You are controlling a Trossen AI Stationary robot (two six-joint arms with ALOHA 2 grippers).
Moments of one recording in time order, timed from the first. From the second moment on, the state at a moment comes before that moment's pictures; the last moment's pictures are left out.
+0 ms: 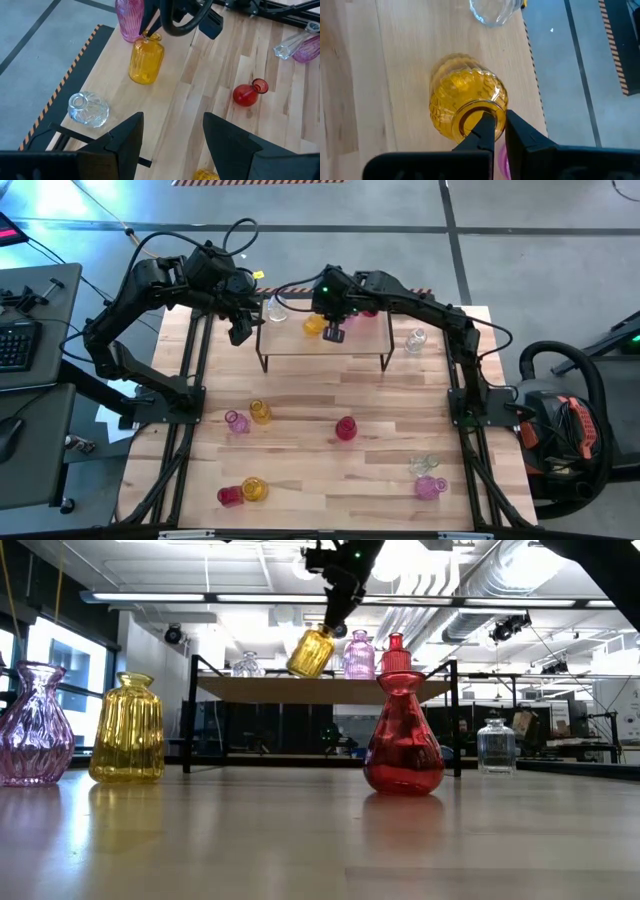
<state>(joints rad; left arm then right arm) 0.41 1.39 1.95 -1.39 0.03 0.03 -0.34 2.04 2.24 -1.17 0.18 -0.32</state>
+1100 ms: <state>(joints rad) 0.41 1.39 1.95 -1.39 0.03 0.03 -0.35 2.07 2.24 -1.12 0.16 -0.31</state>
